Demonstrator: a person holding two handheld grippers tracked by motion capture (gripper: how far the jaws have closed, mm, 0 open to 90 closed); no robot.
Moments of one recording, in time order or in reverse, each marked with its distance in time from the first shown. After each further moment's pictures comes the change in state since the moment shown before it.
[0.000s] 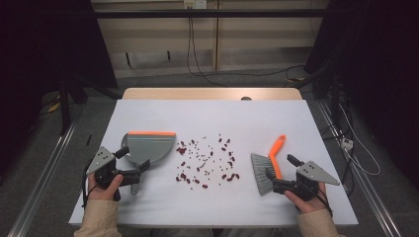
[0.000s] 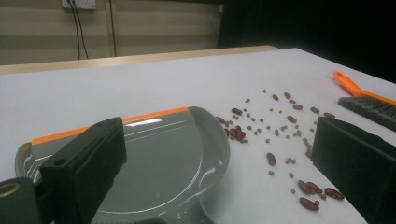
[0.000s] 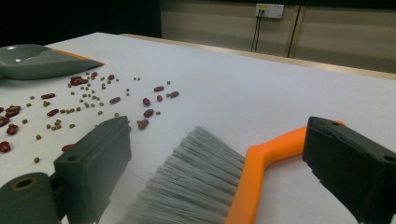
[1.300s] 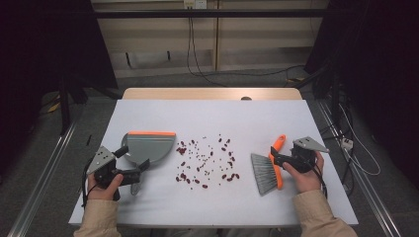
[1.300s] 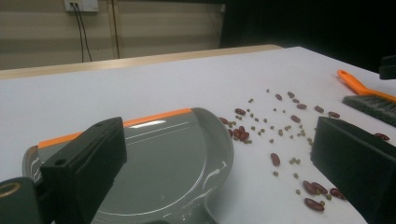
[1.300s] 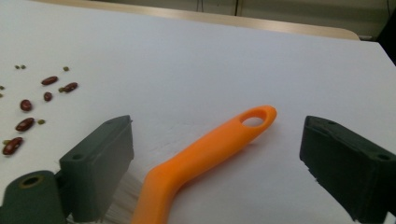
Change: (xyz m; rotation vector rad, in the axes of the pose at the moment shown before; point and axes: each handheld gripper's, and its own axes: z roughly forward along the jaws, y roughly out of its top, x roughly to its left) left arm 0.000 0.002 0.000 -0.001 0.010 0.016; right arm -0.045 0.017 0.056 0.209 -0.221 0.073
